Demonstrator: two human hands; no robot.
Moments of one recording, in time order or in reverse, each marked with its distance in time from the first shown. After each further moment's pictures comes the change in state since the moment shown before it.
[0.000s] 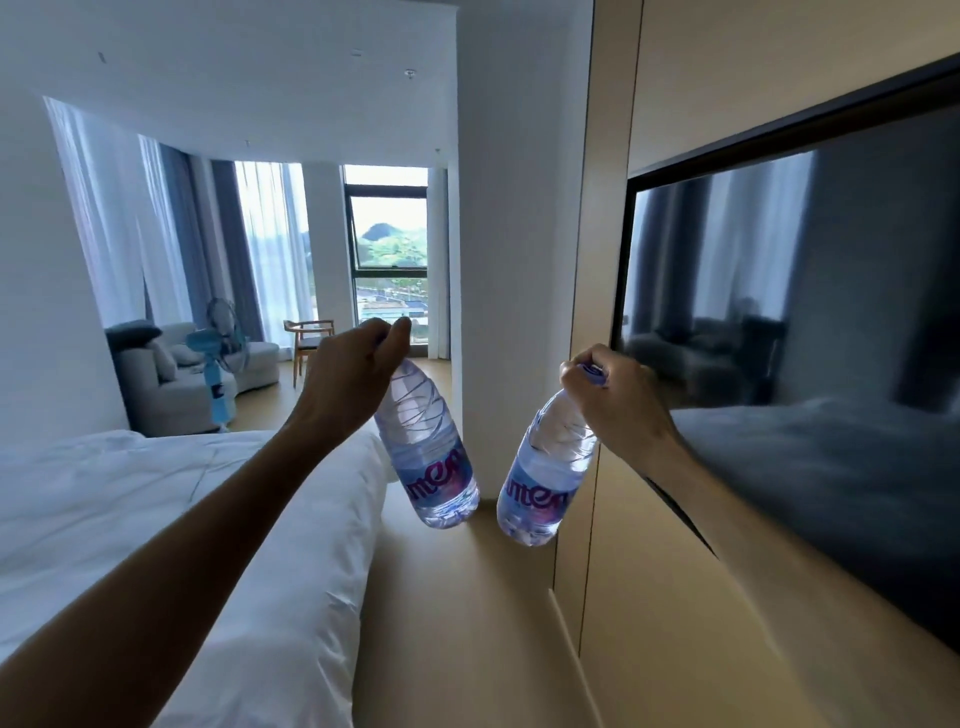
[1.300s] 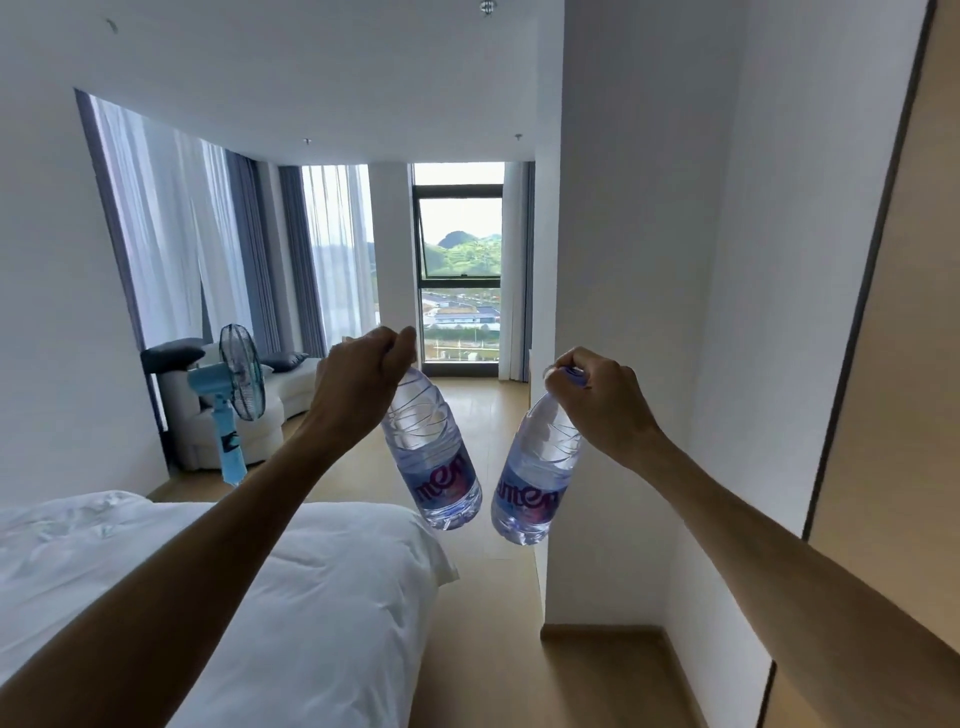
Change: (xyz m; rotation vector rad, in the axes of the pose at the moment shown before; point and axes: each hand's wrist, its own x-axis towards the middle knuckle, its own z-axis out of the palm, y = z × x) left_hand 0.449 -0.482 0.339 0.211 0.063 -0.046; right_hand 0.579 0.262 0.463 0.077 -0.131 -0.136
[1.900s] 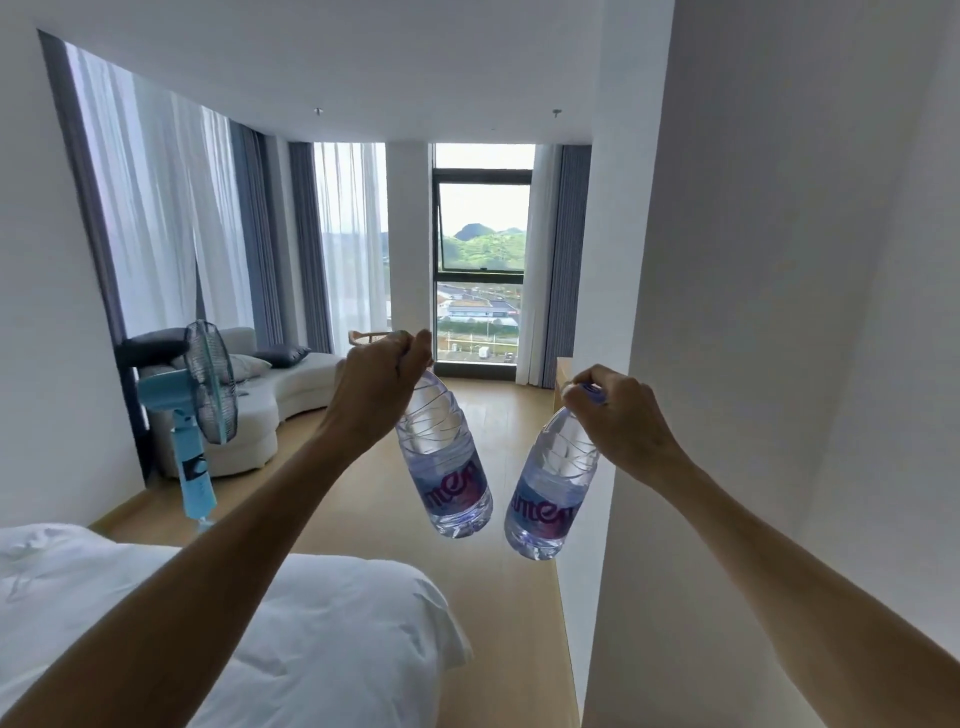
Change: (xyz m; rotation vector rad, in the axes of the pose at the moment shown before) left_hand 0.207 -0.238 0.217 -0.023 0.008 -0.044; right_hand 0.274 0.166 0.222 -0.015 -0.051 0.006
